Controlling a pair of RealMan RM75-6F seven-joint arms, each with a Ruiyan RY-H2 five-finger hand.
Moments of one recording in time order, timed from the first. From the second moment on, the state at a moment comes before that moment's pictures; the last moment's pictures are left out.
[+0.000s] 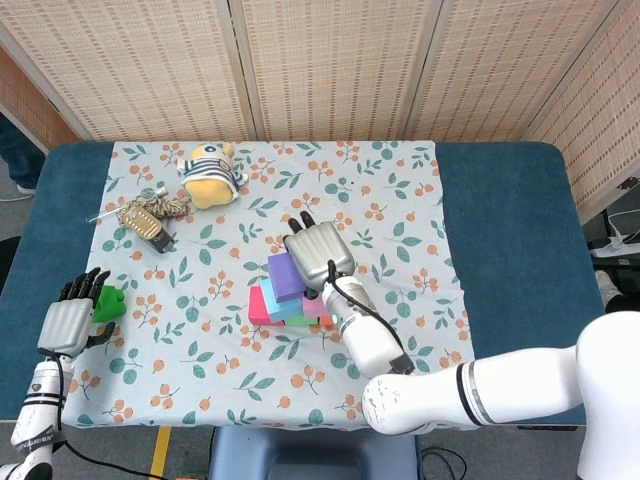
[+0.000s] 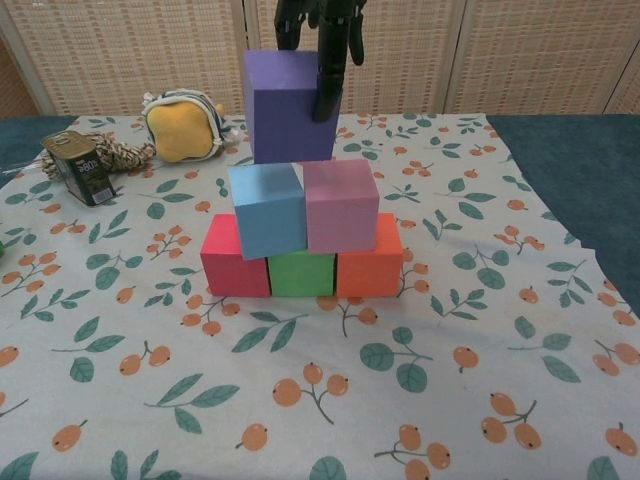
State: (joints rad) left arm -0.33 -1.33 -0.12 -1.37 1.20 1.15 0.14; right arm 1.54 -1.22 0.34 -2.01 0.14 1.16 -1.01
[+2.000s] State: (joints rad) left arm -0.33 -1.33 -0.11 -1.38 1.21 1.16 0.14; right arm 1.54 -1.21 0.31 -2.01 0.18 1.09 -1.02
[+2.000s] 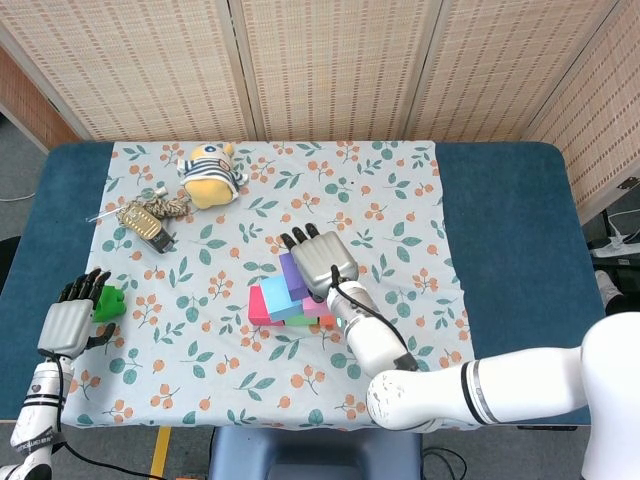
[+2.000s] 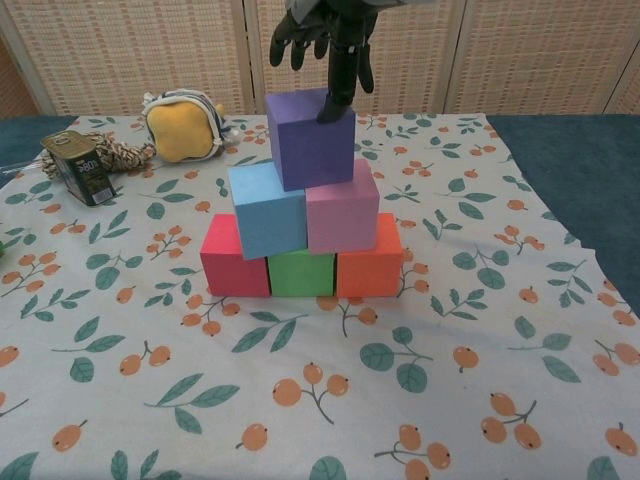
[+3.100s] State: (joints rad) left arm -0.33 -1.32 -0.12 -1.38 1.21 1.16 0.14; right arm 1.54 -1.21 0.33 -2.02 0.18 1.12 -0.99
